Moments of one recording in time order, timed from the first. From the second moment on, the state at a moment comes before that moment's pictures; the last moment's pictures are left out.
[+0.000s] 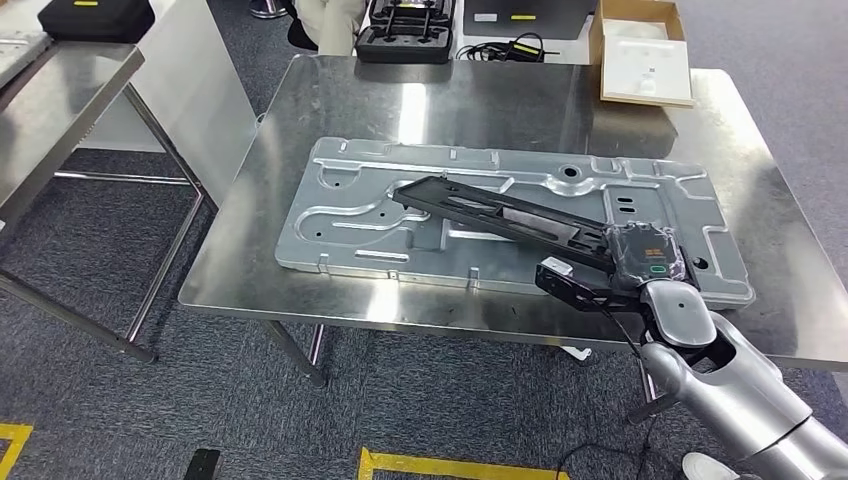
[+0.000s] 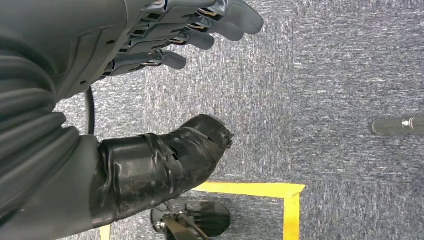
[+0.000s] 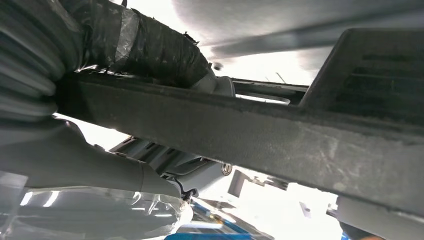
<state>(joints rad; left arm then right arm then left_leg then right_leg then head) -0.10 0.15 -0.84 -0.26 0.88 0.26 -0.39 -0.57 -0.62 0.65 -1.41 0.85 0.06 0.61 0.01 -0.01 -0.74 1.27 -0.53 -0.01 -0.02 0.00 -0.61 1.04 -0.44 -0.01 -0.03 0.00</state>
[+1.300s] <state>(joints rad) -0.10 0.15 -0.84 -0.26 0.91 0.32 -0.31 -0.59 -0.58 0.54 -1.61 0.84 -0.11 0.61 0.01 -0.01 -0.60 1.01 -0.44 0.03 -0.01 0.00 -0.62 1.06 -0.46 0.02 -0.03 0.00</state>
